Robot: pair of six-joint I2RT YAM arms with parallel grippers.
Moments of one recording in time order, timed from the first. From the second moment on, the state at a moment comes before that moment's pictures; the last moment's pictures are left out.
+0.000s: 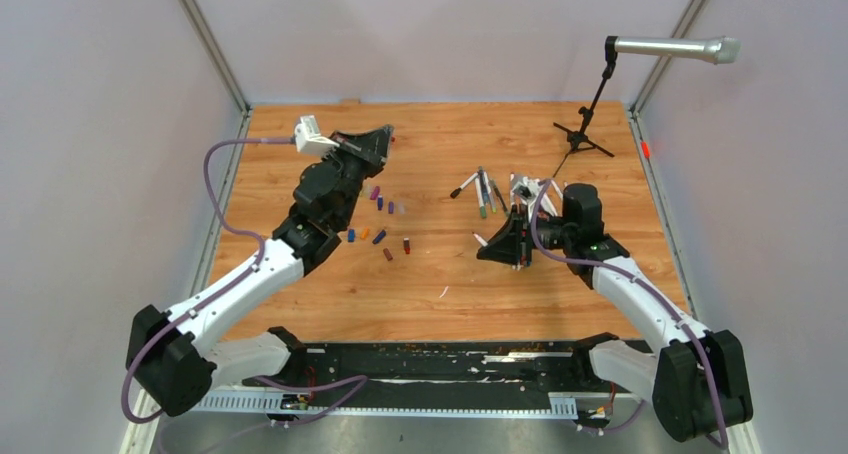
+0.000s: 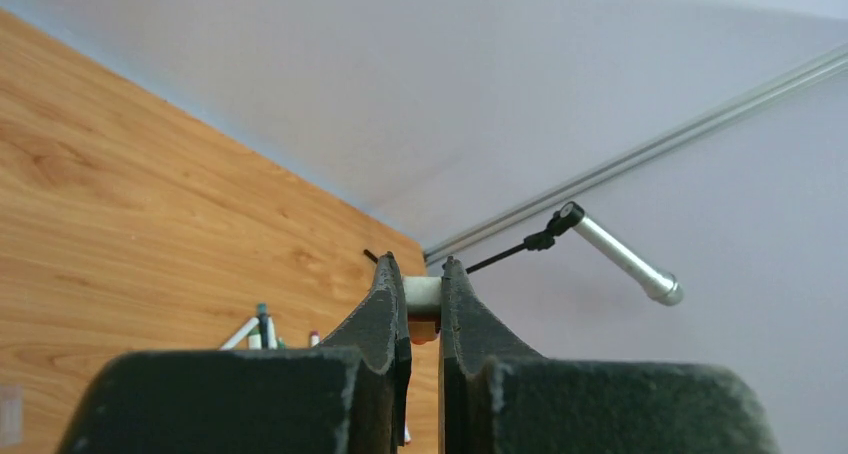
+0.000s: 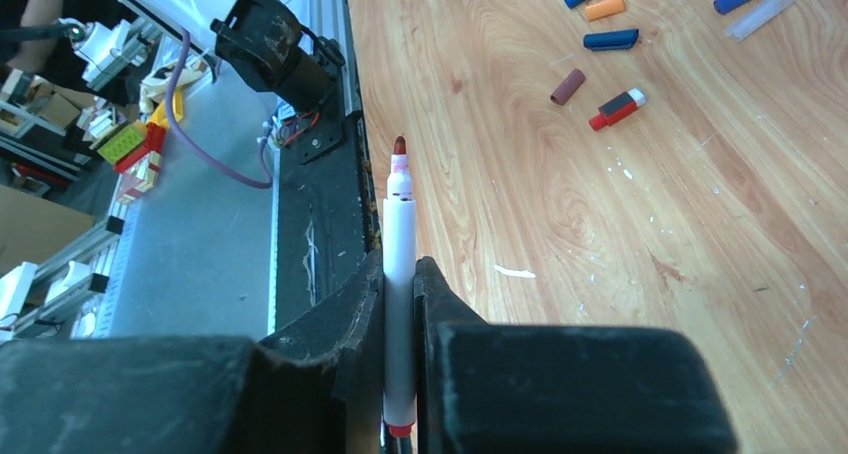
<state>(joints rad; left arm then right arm) -0.65 1.16 0.89 0.41 -0.44 -0.93 0.27 1.08 0.59 0.11 -1.18 0.17</state>
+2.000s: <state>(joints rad) -0.72 1.81 1.14 -0.41 -0.03 -0.62 0.06 1.00 0.67 -0.34 -1.05 -0.42</state>
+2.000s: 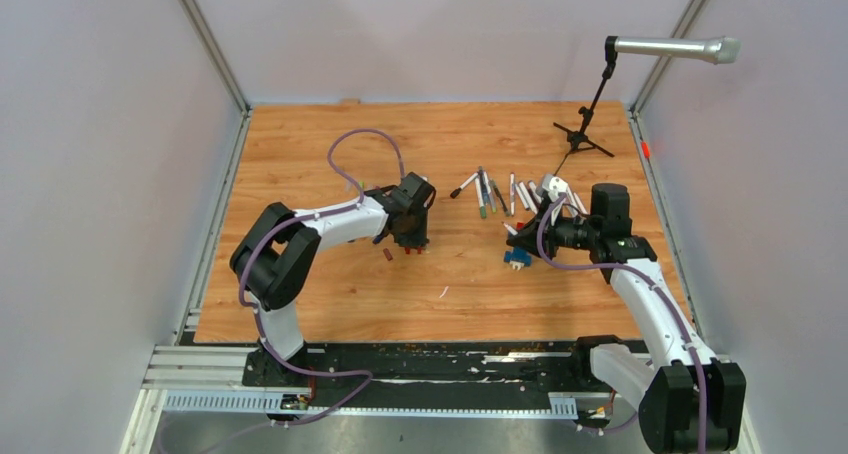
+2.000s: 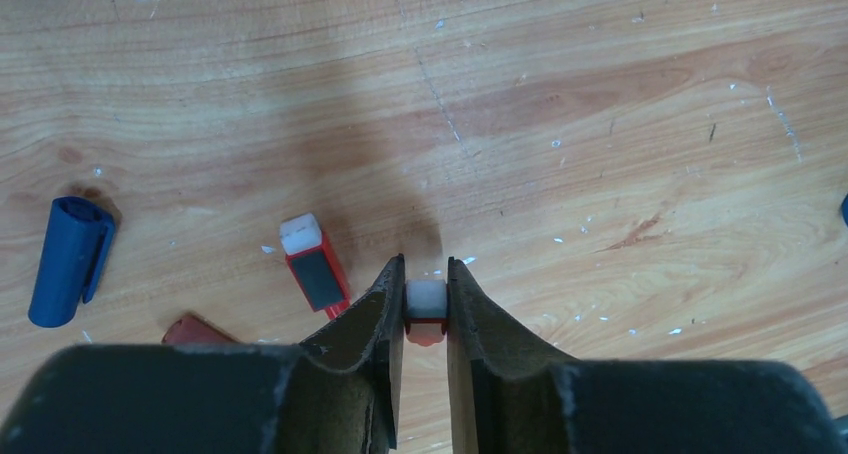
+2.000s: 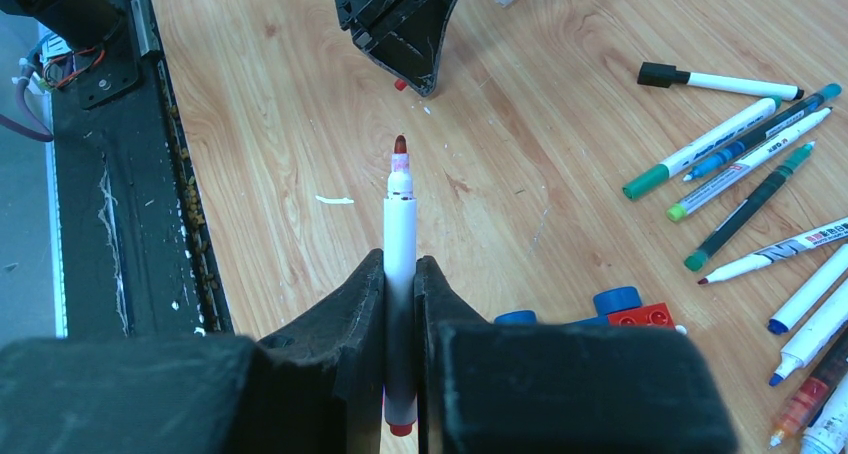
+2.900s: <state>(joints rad) -0.72 1.81 1.19 -0.46 -0.04 -0.59 0.01 1.00 0.67 -0.34 -1.05 -0.42</state>
